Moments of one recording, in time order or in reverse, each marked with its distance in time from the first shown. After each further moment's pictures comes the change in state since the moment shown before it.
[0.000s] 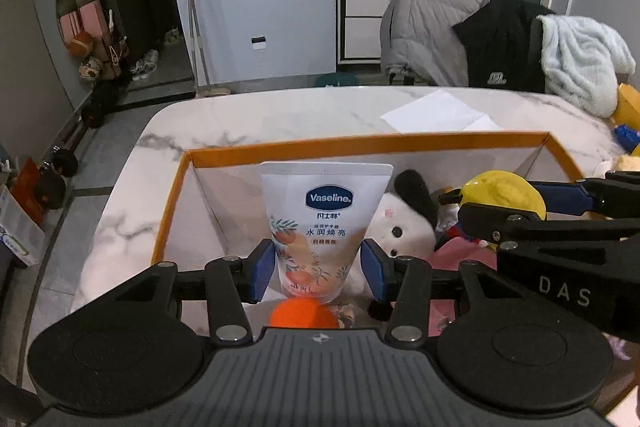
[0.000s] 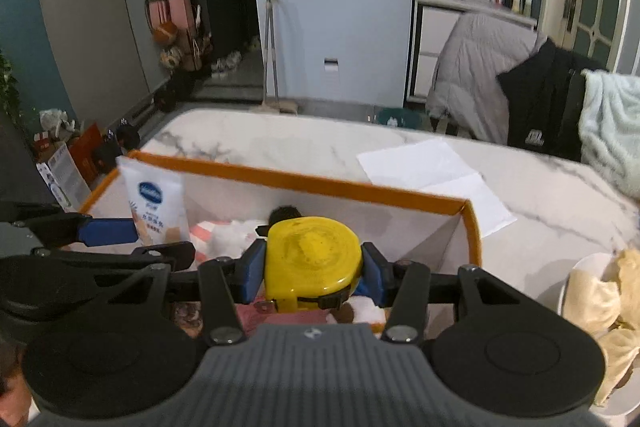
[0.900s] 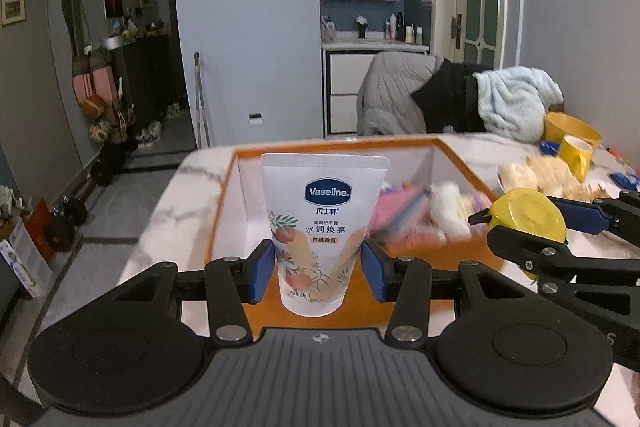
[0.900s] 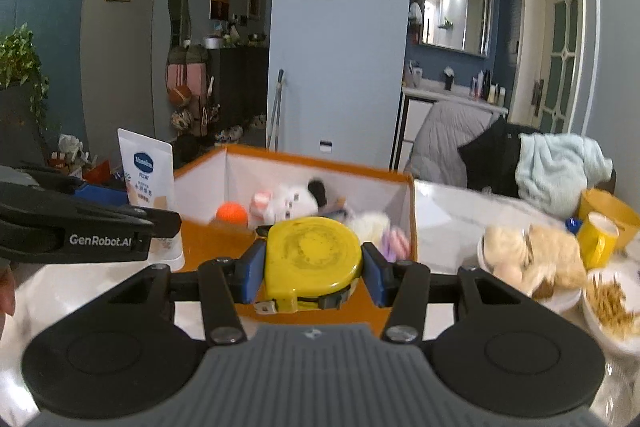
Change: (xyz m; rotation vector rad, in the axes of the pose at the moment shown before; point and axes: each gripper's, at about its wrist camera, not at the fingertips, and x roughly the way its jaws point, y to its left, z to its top) left arm -0.159 -0.018 -0.091 0.015 -0.276 -0.022; right arm -0.197 0.045 -0.150 -0.108 -0.341 -0.057
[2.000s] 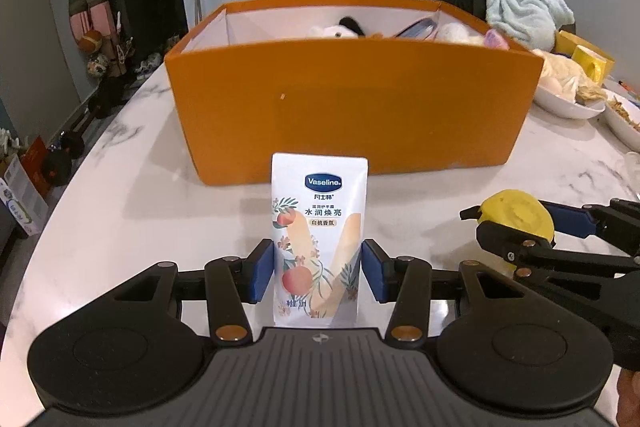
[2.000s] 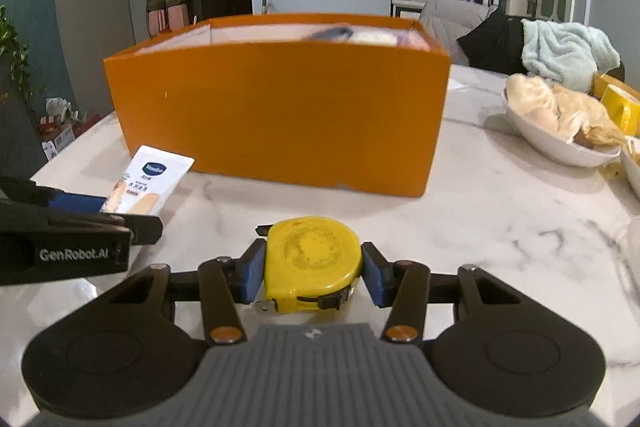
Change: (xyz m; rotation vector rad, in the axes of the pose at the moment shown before) left arm 0.021 -0.017 -0.111 -0.020 0.201 0.003; right arm 0.040 0.006 -0.118 0.110 0.214 -0.007
